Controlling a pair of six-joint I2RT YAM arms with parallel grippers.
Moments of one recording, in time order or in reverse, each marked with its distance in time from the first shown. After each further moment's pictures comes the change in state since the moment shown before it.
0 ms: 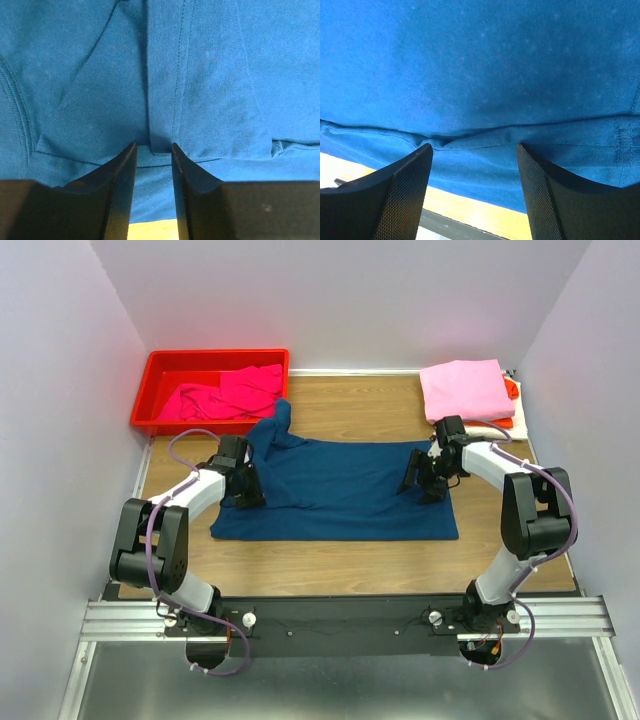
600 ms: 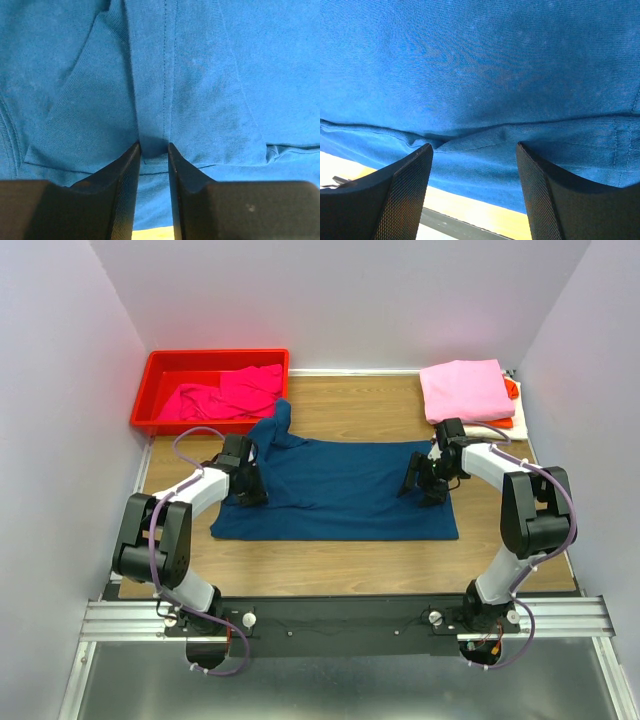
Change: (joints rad) left arm -0.024 0.032 0.015 0.026 -0.003 -0.002; right arm 0.000 0.011 -0.020 0.001 -0.003 -0.007
